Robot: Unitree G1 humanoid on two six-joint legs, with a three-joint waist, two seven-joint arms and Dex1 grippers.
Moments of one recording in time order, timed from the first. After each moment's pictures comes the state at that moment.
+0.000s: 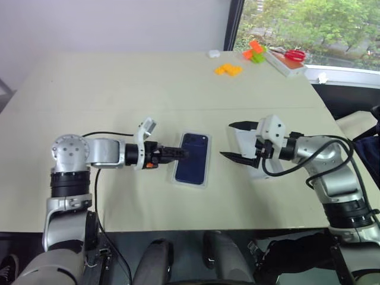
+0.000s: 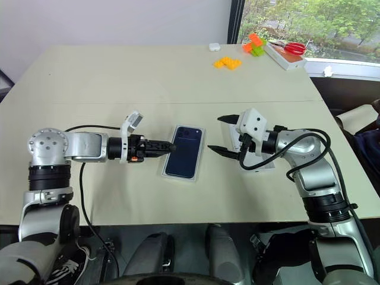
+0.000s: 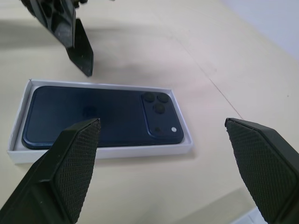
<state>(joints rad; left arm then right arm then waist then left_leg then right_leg) -0.71 0.47 0.22 0.18 -1.41 1.61 -0.02 -0.44 -0.67 0.04 -0.06 0.28 0.19 1.04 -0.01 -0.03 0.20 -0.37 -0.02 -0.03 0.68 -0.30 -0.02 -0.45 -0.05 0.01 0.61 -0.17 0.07</state>
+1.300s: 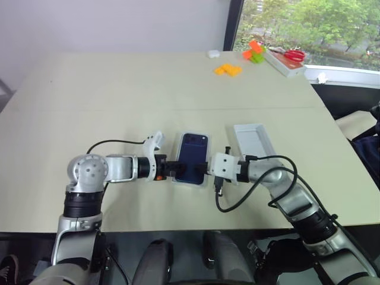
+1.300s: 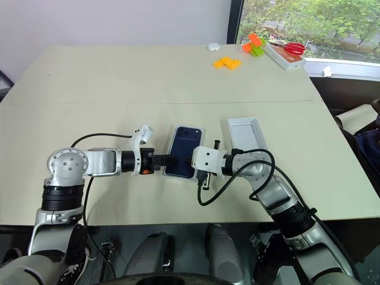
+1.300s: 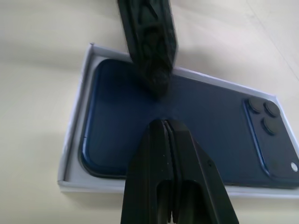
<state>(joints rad) -0.55 0.37 0.12 -0.06 -1.09 1.45 -0.17 -0.39 -0.55 0.37 -0.14 -0.03 0.15 0.87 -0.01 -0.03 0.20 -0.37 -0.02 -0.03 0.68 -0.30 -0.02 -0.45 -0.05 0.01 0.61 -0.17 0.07</state>
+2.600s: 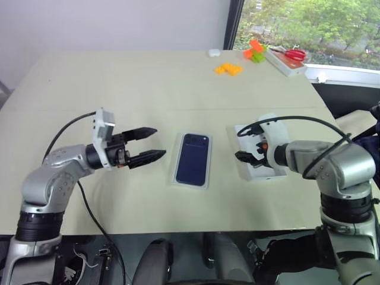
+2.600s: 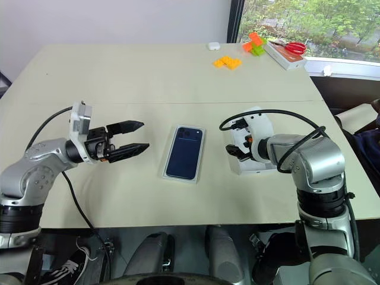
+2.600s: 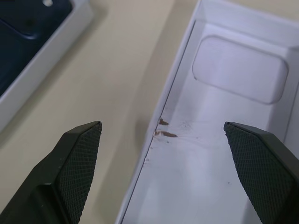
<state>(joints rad) -0.32 0.67 0.14 -0.18 -0.75 0.57 -1.07 -0.60 -0.58 -0.05 -0.37 0.48 1.61 0.28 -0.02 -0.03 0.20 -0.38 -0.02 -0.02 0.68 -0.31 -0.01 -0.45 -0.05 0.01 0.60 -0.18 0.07</state>
